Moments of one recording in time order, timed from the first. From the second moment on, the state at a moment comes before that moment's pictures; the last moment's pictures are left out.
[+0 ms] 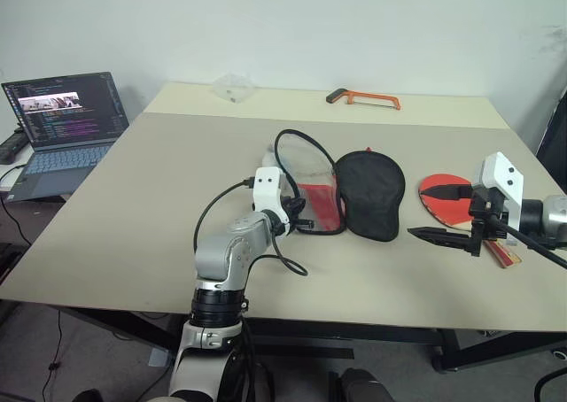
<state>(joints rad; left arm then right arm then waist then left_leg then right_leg) -0.62 0.00 0.06 -0.04 -0.32 0.97 -0.15 -0.35 -1.01 -0.16 -0.32 0.53 0.68 1.05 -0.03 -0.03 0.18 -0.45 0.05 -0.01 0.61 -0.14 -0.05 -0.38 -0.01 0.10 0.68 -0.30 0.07</state>
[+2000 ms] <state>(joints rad) -0.50 0.78 -0.01 -0.20 -0.54 0.81 -1.03 -0.61 -0.73 -0.16 0.28 0.22 1.11 0.35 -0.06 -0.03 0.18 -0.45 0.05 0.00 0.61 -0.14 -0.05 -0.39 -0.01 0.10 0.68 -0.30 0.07</state>
